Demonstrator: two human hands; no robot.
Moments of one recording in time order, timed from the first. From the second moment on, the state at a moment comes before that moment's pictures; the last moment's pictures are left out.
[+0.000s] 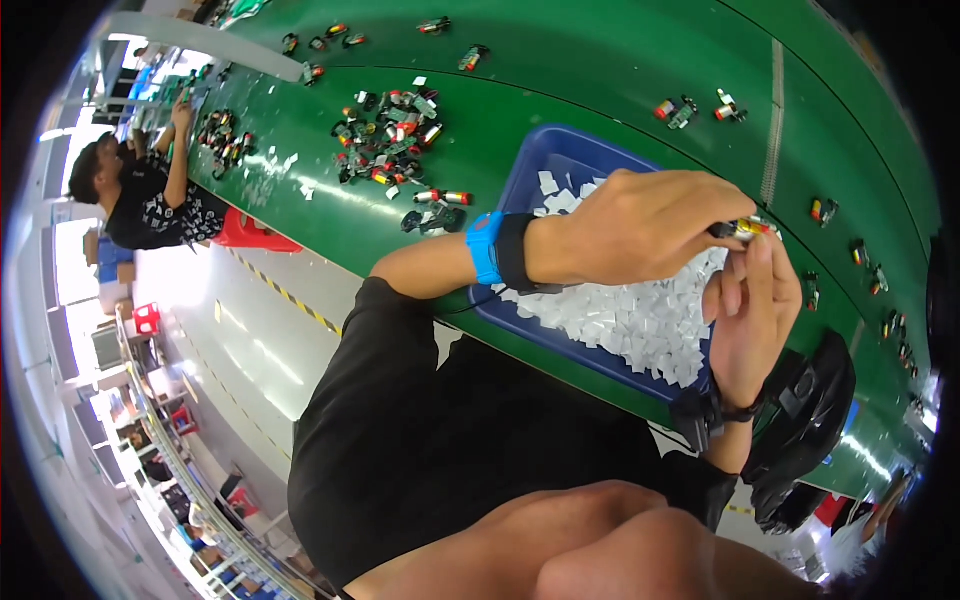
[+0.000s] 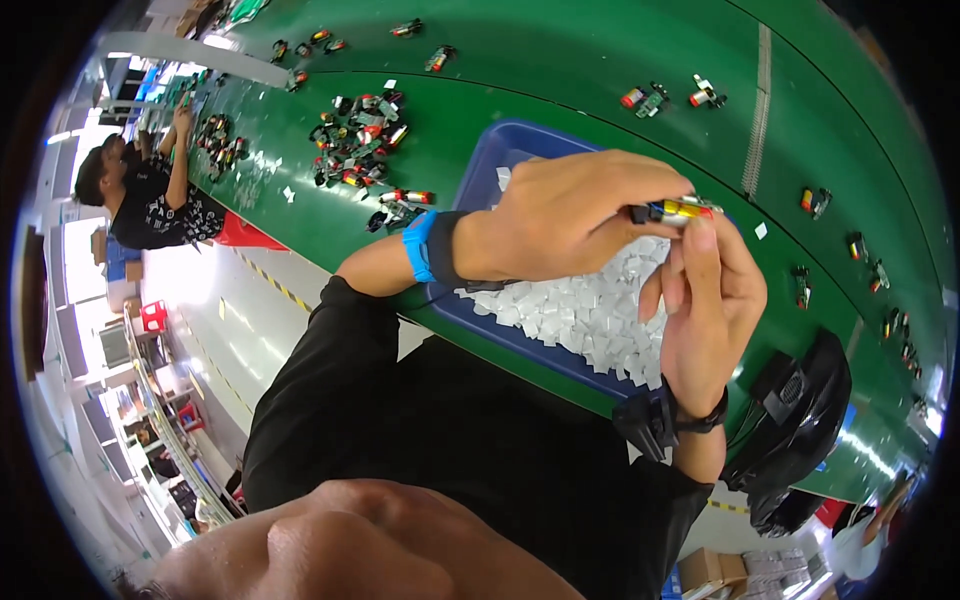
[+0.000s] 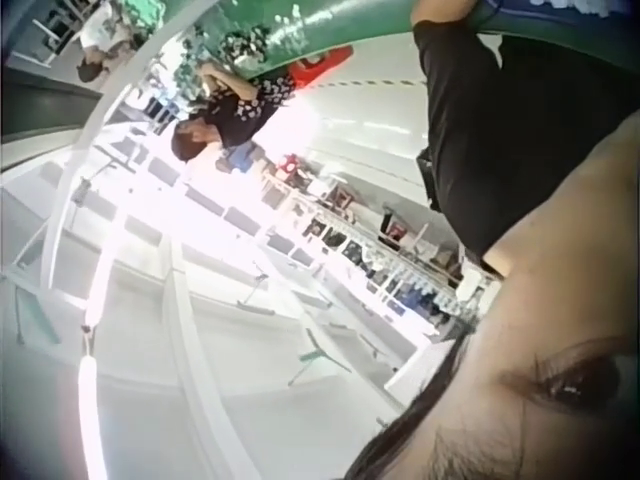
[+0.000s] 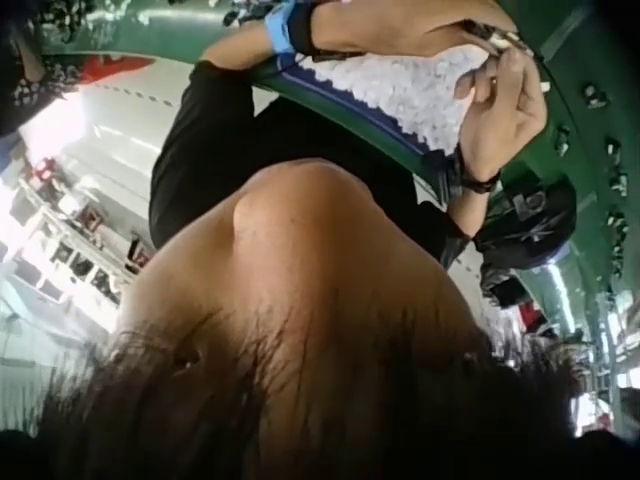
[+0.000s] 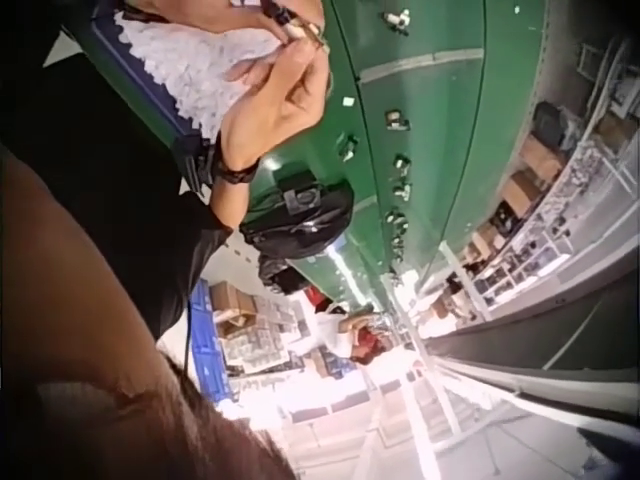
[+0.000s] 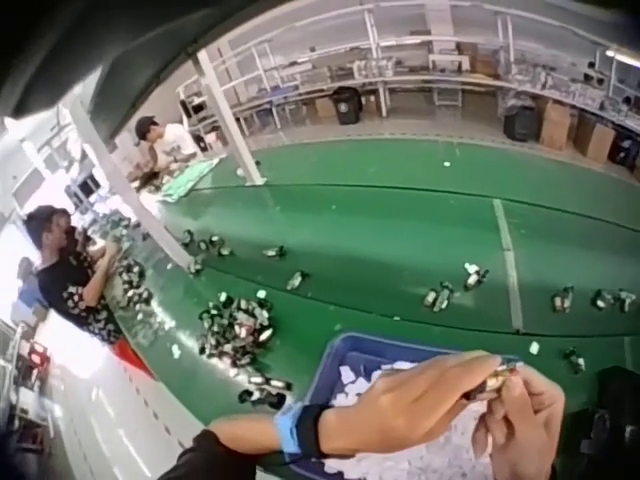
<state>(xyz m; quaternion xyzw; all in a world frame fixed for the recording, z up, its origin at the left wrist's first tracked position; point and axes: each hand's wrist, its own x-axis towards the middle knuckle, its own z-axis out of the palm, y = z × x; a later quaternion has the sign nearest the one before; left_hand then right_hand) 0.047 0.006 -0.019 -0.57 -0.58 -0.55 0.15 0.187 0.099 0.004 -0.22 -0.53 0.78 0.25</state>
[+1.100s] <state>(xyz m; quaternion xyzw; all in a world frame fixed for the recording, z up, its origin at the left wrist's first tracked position) -0.130 0.087 -0.105 -0.62 -0.77 -0.09 -0.13 0.182 0.107 0.012 -0.05 -0.79 0.58 0.20</state>
